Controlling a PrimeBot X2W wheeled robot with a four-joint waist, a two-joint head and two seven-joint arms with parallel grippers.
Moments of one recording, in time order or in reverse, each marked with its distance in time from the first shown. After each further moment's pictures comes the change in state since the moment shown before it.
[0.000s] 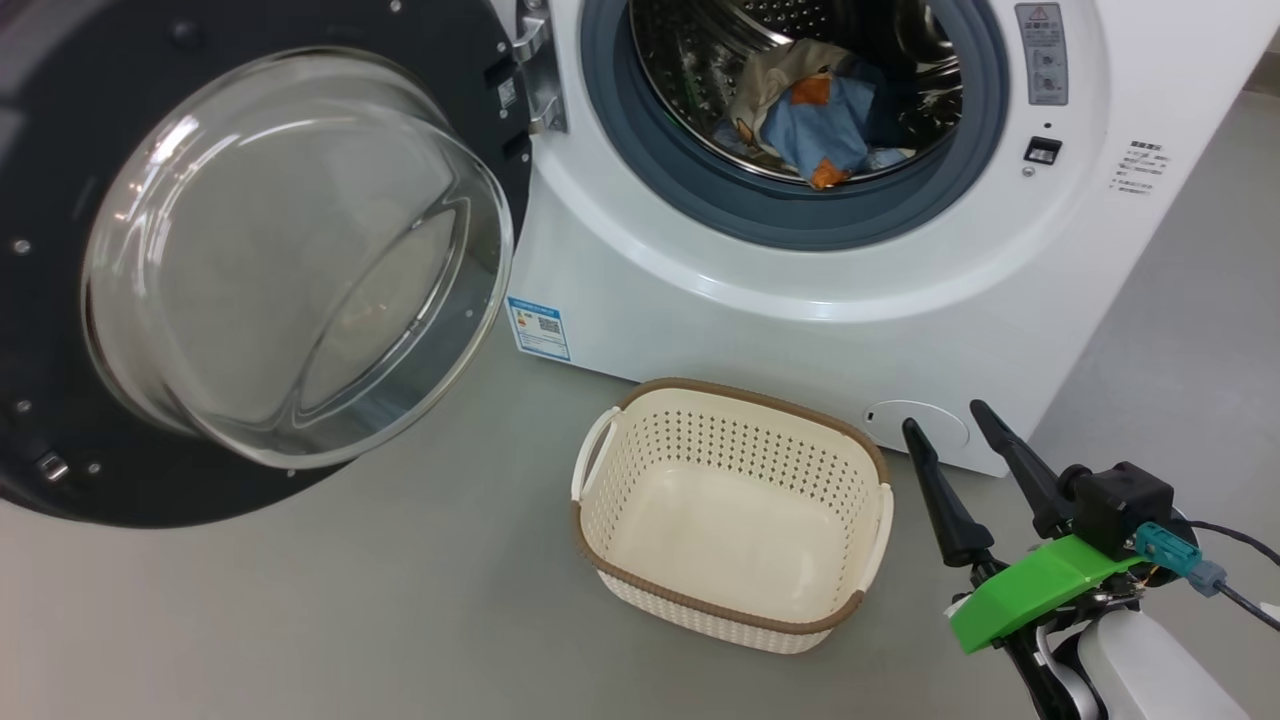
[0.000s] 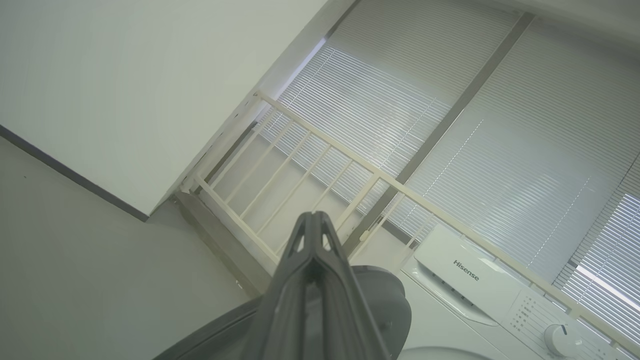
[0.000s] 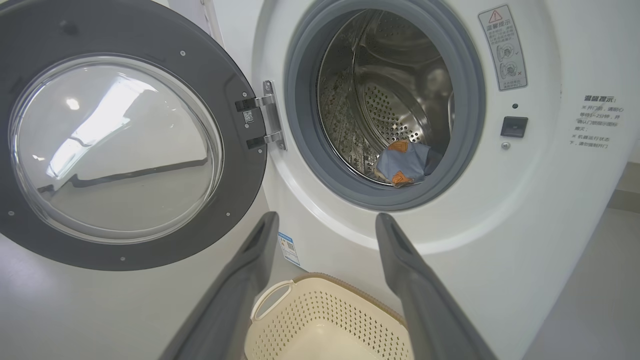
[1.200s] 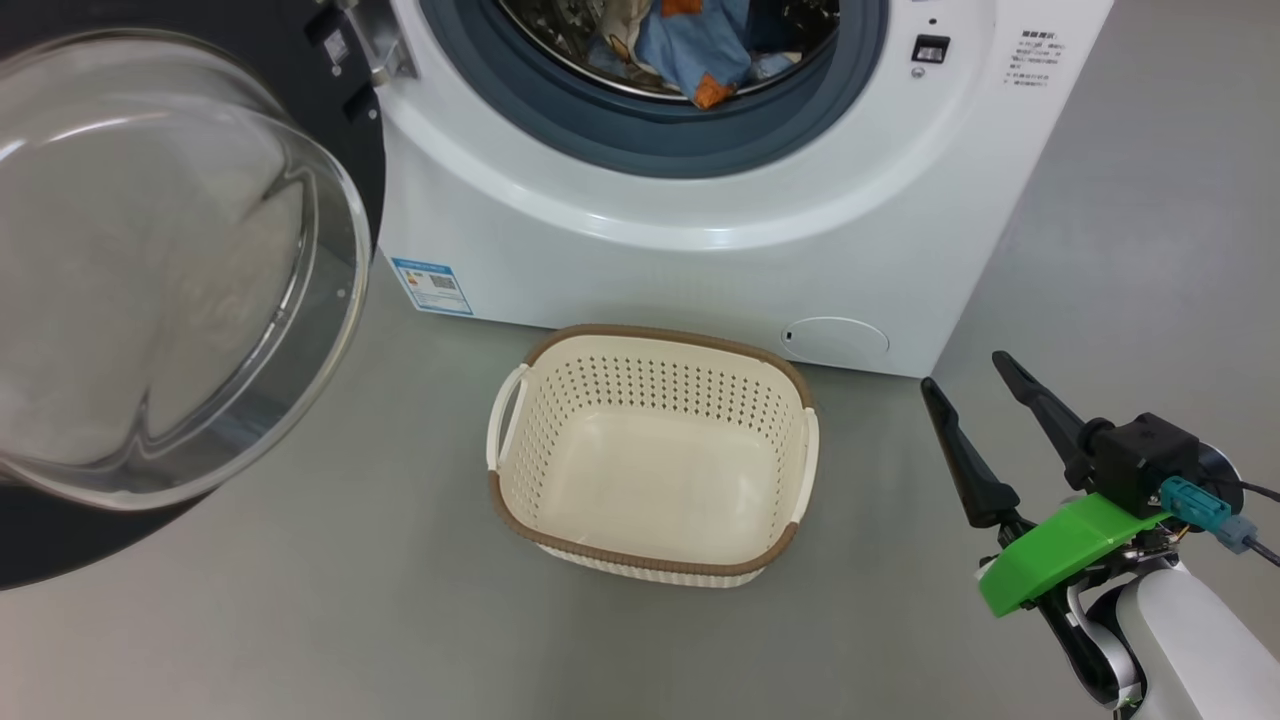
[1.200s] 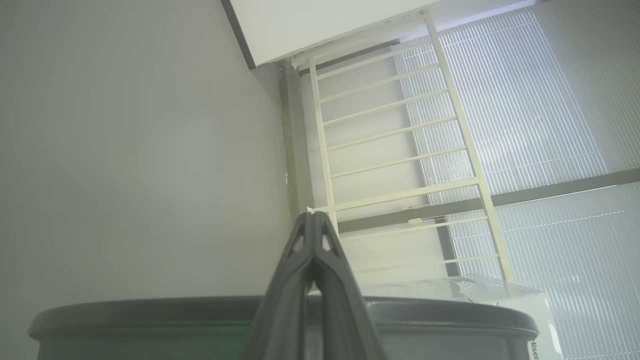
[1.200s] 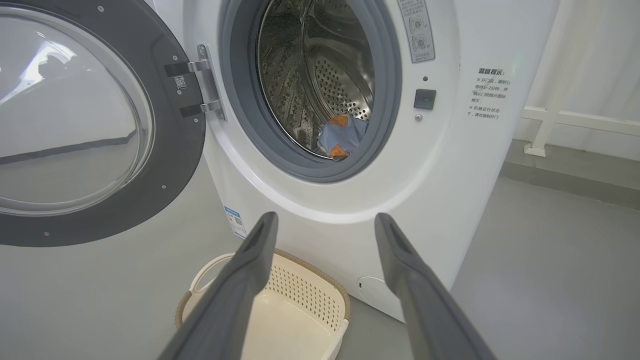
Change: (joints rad) left arm -0.250 0.188 0.193 0.777 -0.391 0.000 0.332; right arm -0.027 -0.069 -0.017 -0.106 -0.065 0.000 0.096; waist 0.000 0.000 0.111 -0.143
